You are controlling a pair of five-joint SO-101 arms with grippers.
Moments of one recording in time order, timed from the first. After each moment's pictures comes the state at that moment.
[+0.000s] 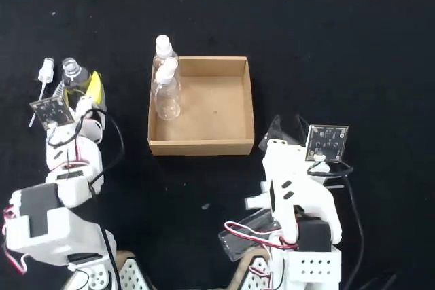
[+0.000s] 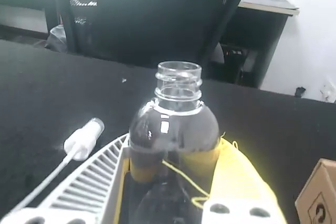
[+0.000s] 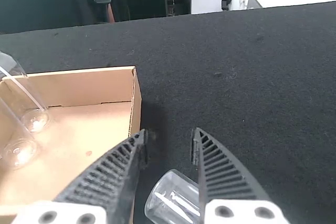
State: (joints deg) left arm -19.5 0.1 72.7 -61.3 4.5; right arm 1.3 -103.1 91.8 42.2 -4.5
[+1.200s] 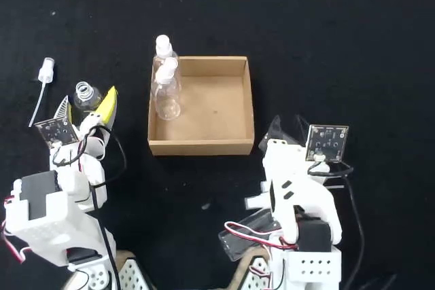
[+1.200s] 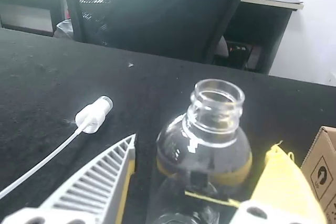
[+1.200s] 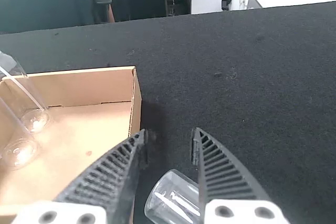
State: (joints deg) left arm -20.3 6.9 80.0 -74.5 3.6; right arm 1.3 -103.1 91.8 42.2 -4.5
